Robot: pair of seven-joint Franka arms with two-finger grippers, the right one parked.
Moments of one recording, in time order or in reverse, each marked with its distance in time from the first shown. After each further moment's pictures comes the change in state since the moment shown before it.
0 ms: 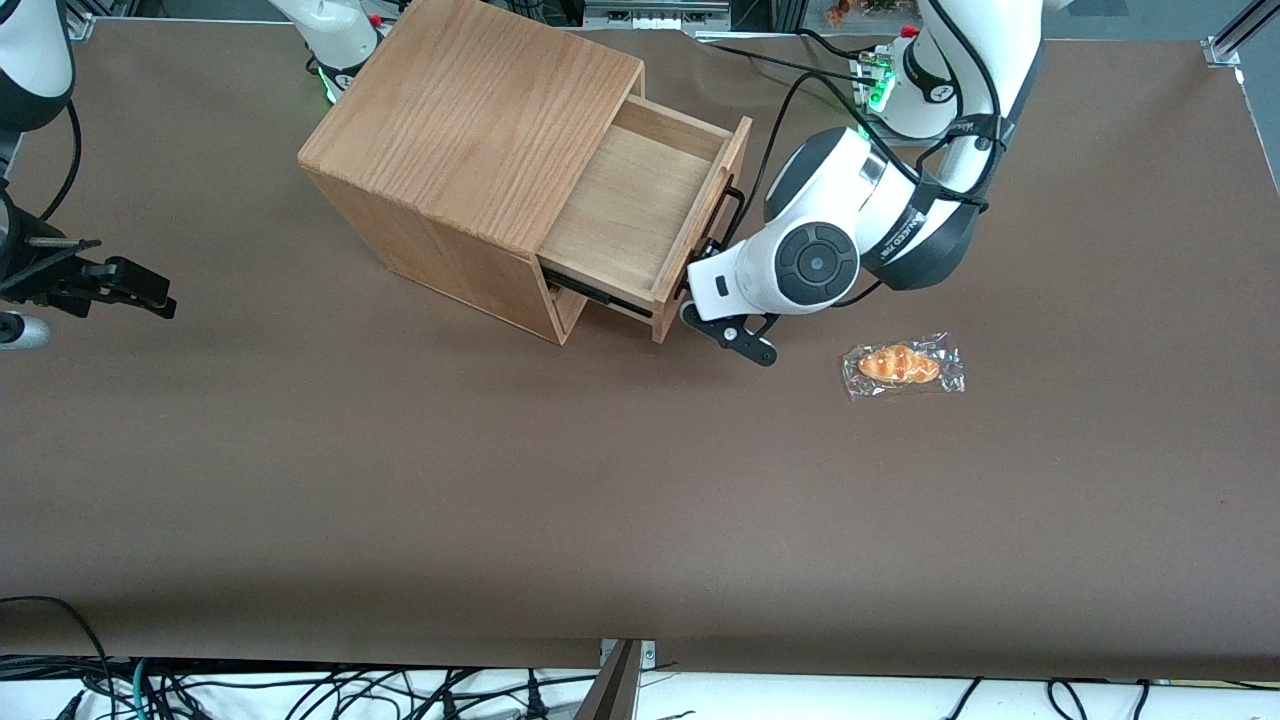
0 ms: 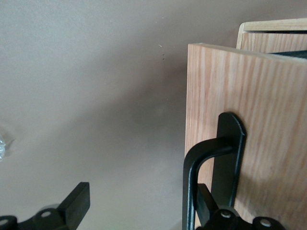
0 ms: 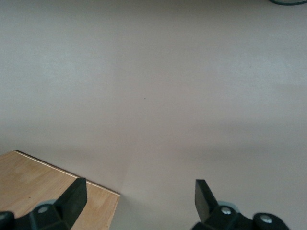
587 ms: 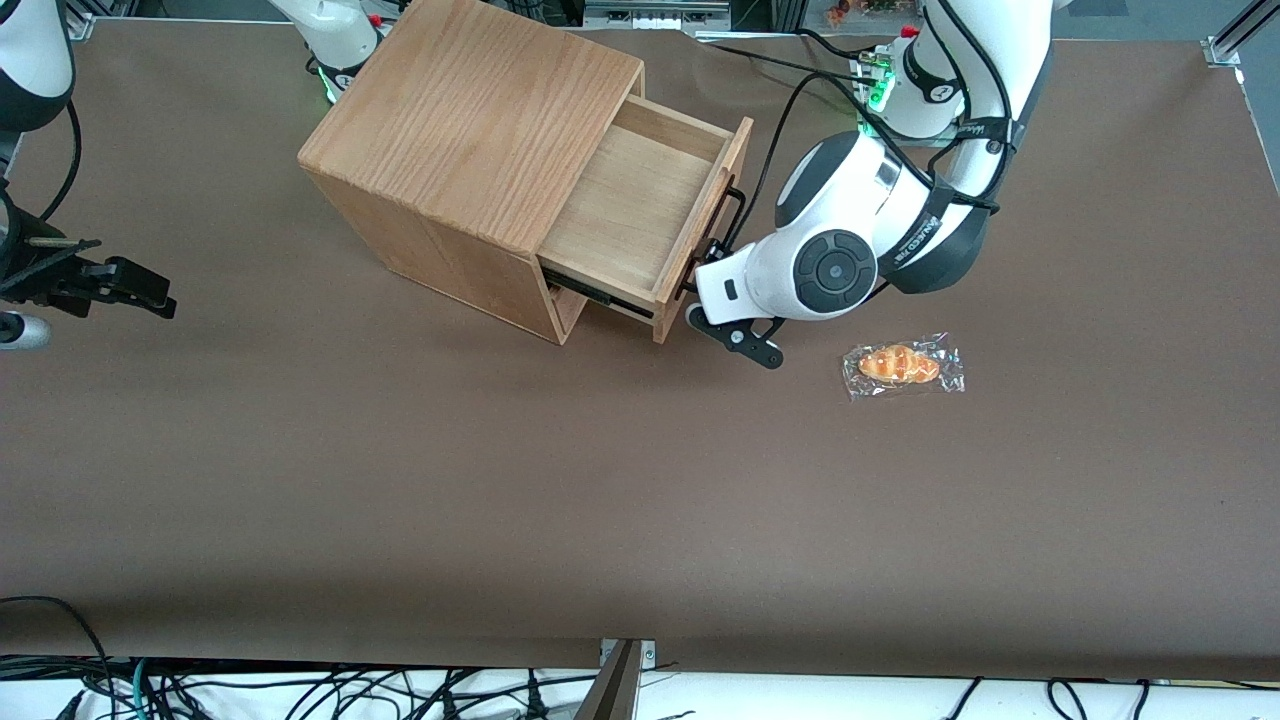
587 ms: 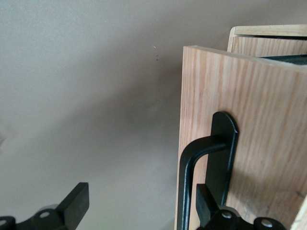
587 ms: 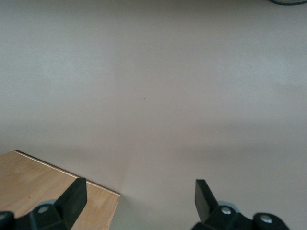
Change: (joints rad) arm 0.020 -0.003 0.000 0.001 -0.045 -0.009 0.004
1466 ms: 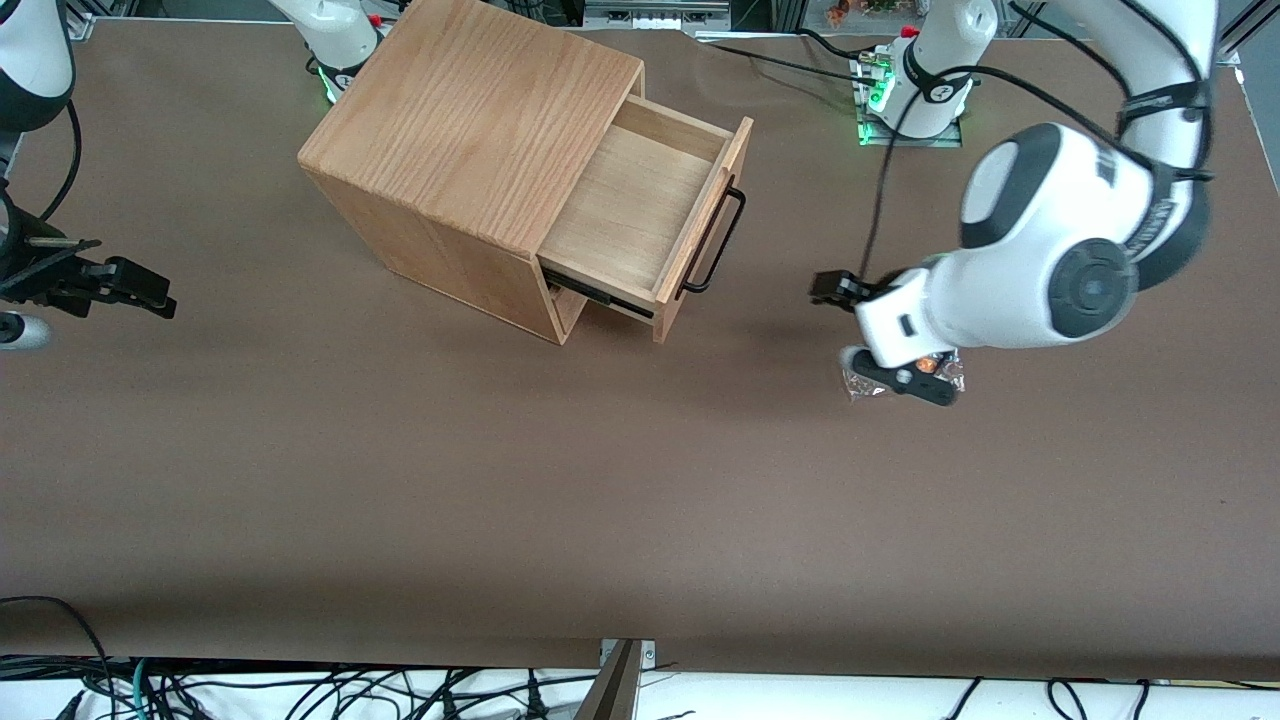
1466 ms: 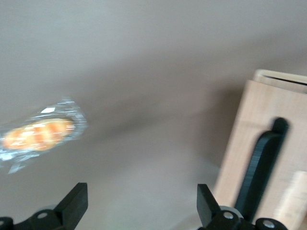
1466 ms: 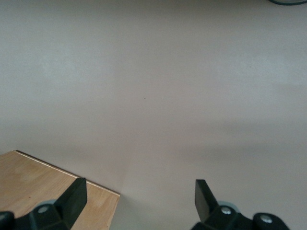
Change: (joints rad) arm 0.245 -0.092 0.018 0.045 0.063 -0.085 0.038
